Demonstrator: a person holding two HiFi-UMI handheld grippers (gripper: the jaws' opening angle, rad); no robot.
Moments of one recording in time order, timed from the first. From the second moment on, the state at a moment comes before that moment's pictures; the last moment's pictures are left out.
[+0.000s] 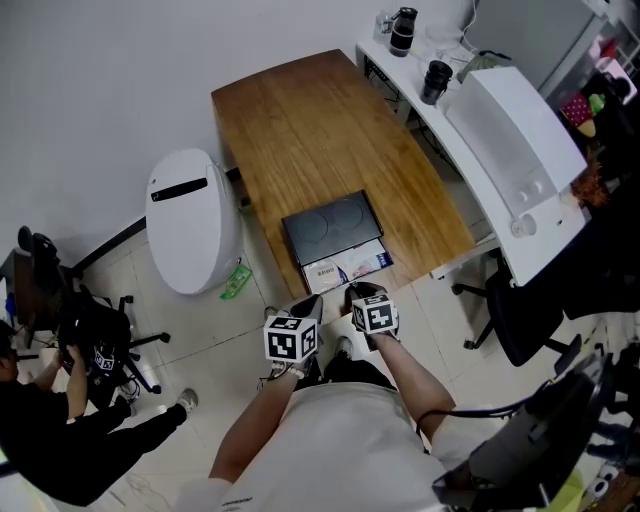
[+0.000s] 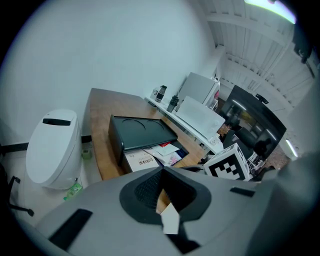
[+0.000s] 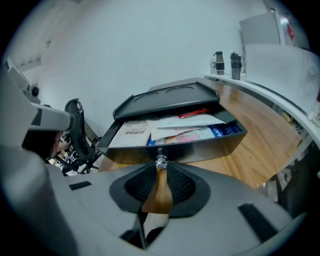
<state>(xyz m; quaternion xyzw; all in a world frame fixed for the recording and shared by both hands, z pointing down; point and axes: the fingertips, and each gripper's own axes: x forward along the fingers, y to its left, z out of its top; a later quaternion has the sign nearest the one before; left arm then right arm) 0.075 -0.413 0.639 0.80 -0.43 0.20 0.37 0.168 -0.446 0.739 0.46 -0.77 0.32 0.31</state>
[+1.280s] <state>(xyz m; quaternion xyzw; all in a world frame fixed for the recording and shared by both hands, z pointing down) 0.079 -0.387 0.638 0.78 -0.46 0.18 0.38 0.181 -0.417 0.742 0.44 -0.78 0.32 0.31</state>
